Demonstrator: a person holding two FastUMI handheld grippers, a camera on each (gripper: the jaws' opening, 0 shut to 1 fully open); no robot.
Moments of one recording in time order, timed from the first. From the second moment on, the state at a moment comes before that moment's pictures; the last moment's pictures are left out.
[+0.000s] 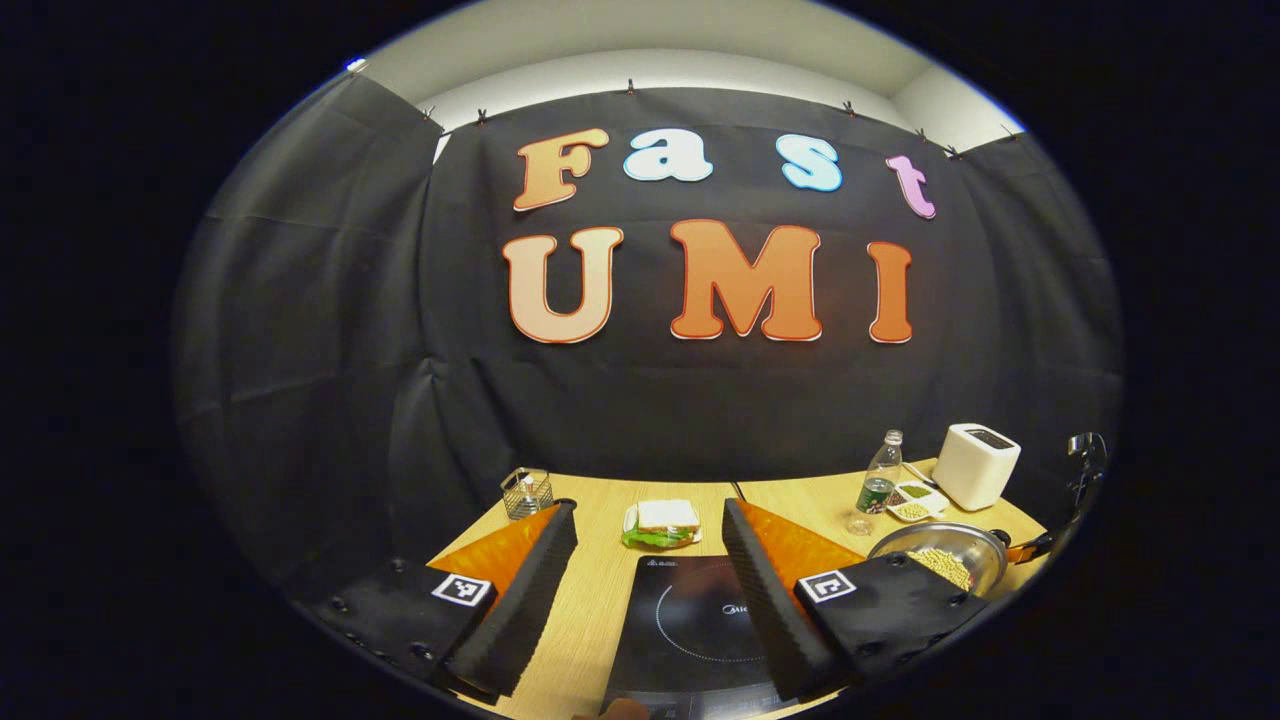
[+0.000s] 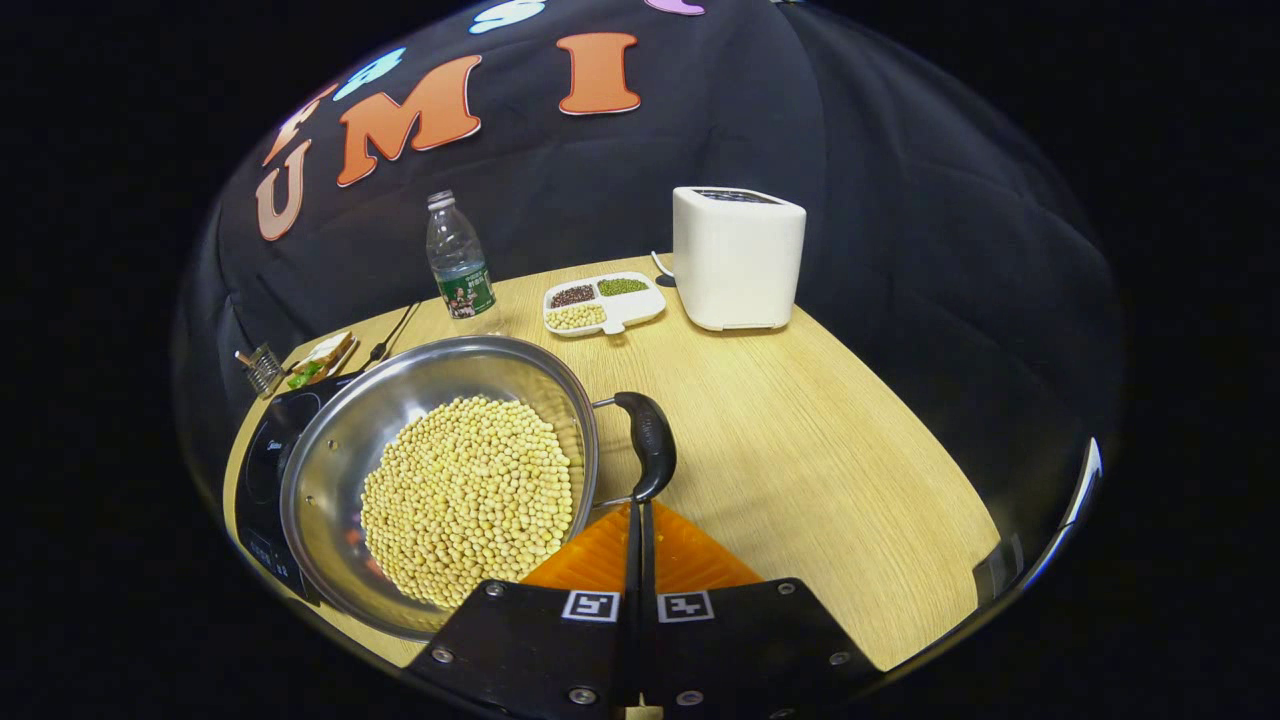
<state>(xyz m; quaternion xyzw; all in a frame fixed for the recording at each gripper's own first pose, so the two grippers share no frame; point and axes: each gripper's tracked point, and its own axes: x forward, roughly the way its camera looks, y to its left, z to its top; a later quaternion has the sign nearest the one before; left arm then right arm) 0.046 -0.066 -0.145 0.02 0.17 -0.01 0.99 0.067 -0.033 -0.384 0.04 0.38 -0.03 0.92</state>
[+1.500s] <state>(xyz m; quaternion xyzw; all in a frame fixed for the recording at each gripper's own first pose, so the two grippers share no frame) -0.001 -0.282 -0.330 -0.03 0.31 -0.13 0.94 0.104 -0.045 -0.353 0.03 0.27 -0.02 0.96</state>
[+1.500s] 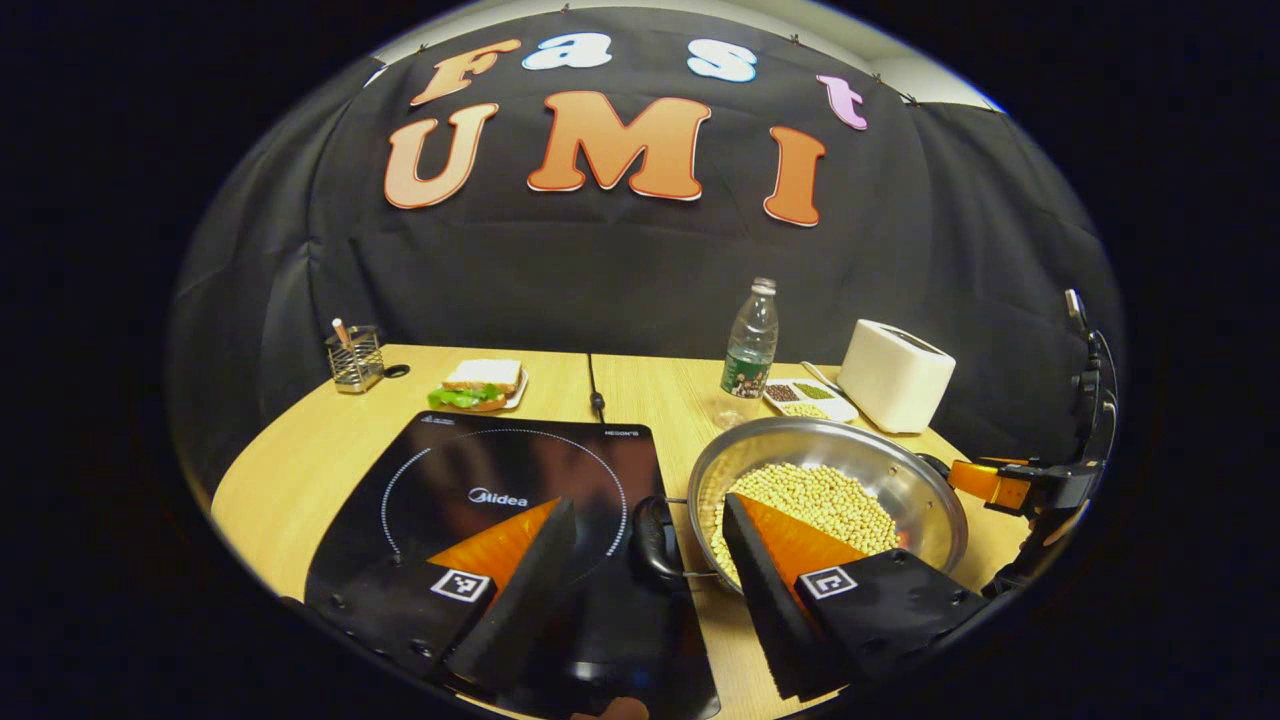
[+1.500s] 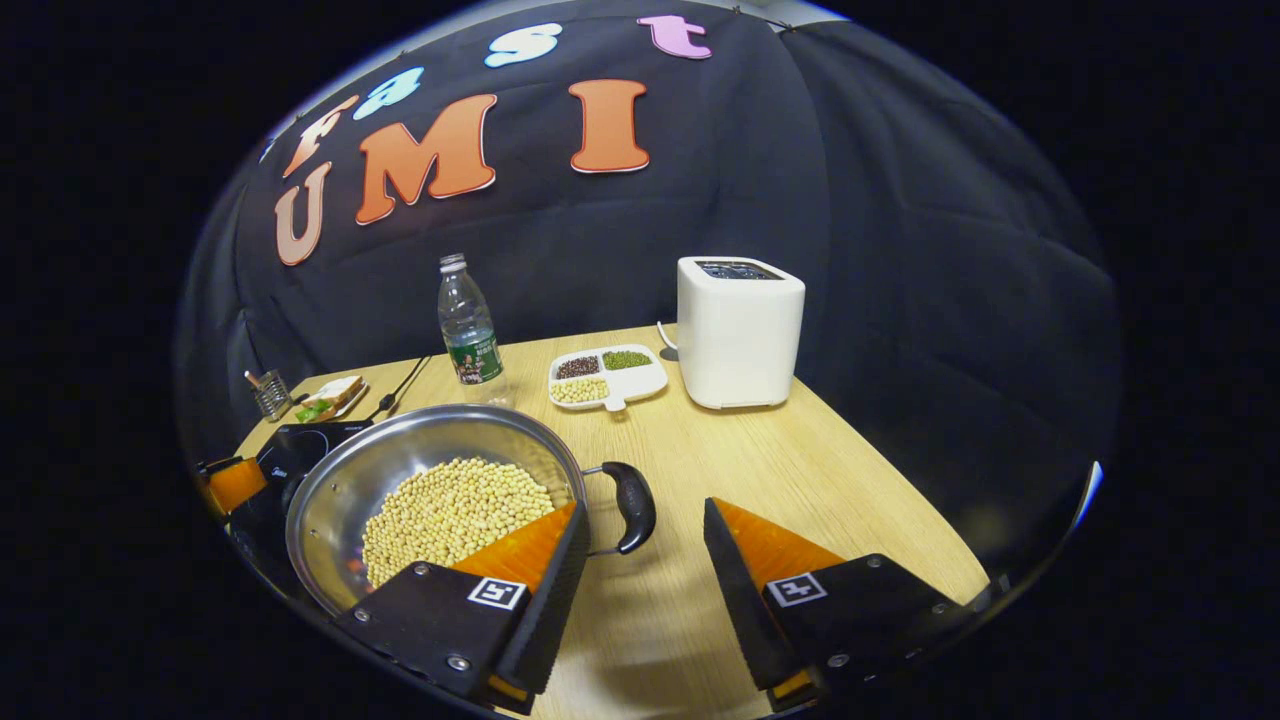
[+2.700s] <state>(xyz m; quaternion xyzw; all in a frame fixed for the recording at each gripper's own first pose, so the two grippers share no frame) 0.011 -0.302 -0.387 -0.02 0.40 -0.09 0.91 0.124 -0.018 -0.398 0.11 0.33 0.00 0.94</state>
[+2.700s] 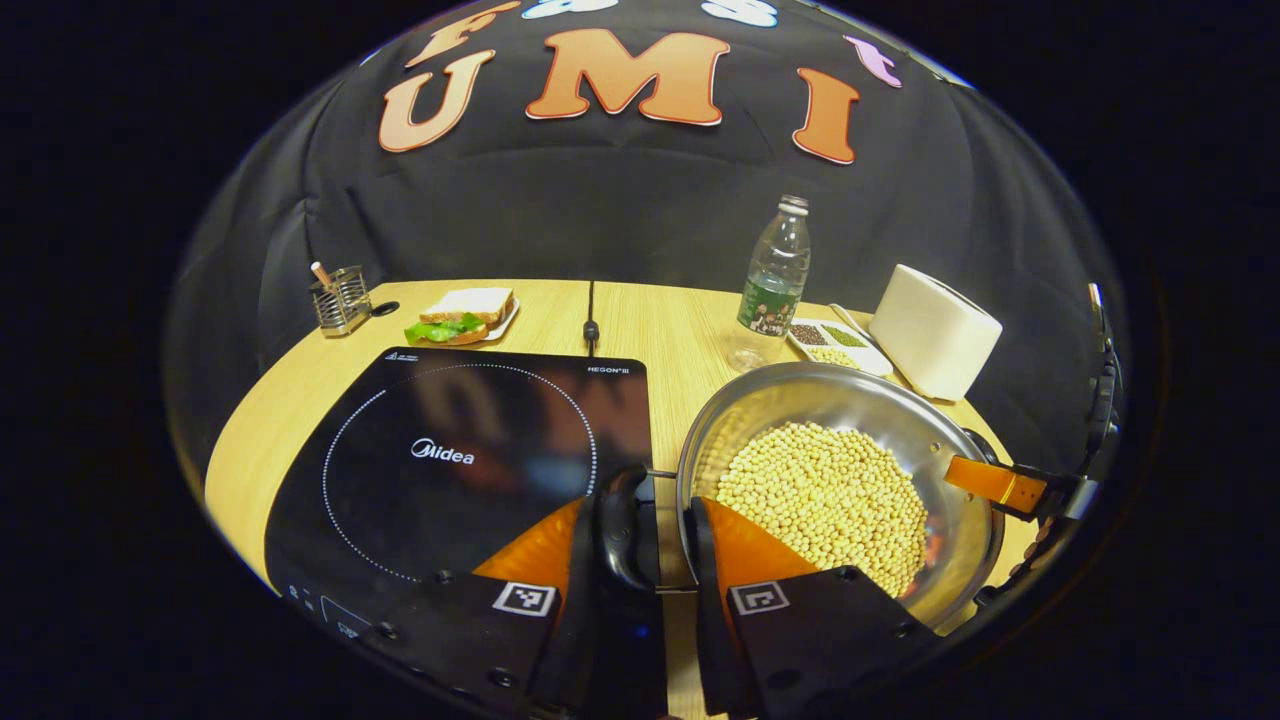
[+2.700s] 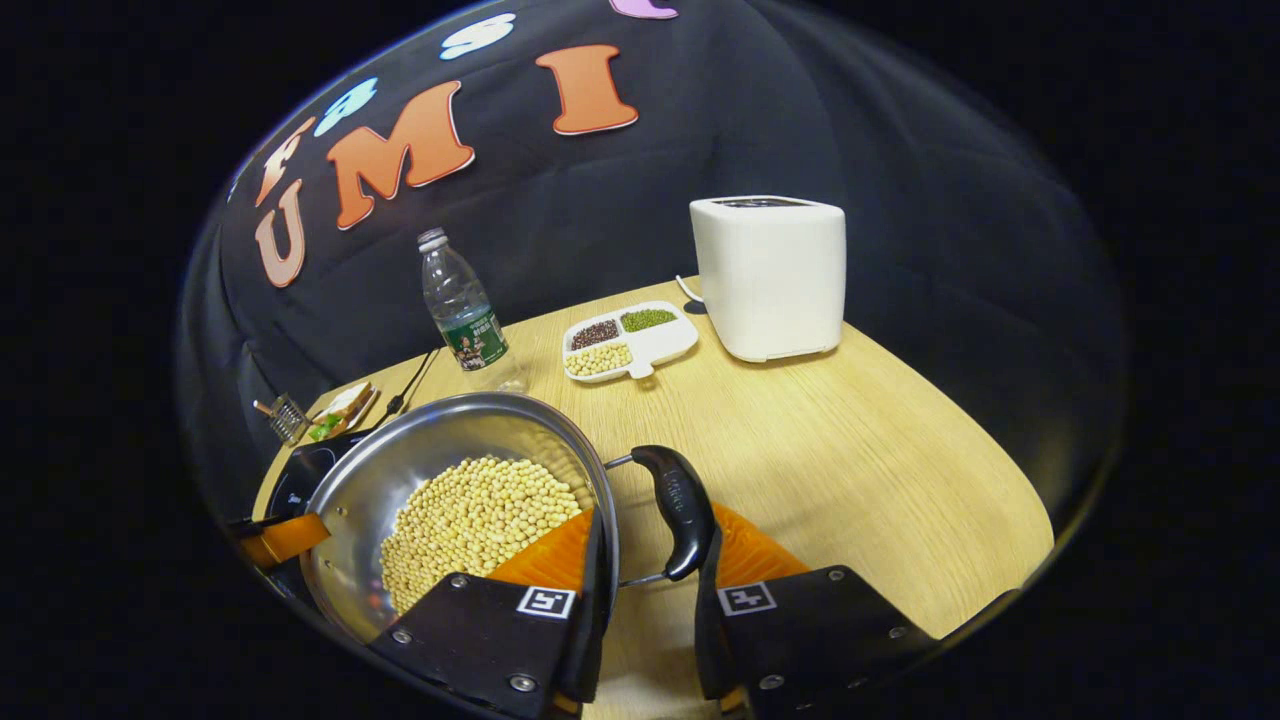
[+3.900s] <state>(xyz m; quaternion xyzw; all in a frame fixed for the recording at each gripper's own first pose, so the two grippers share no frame) 0.054 -0.180 -0.293 -0.05 0.35 -0.05 0.93 0.135 0.100 -0.297 0.13 0.29 0.04 0.95</state>
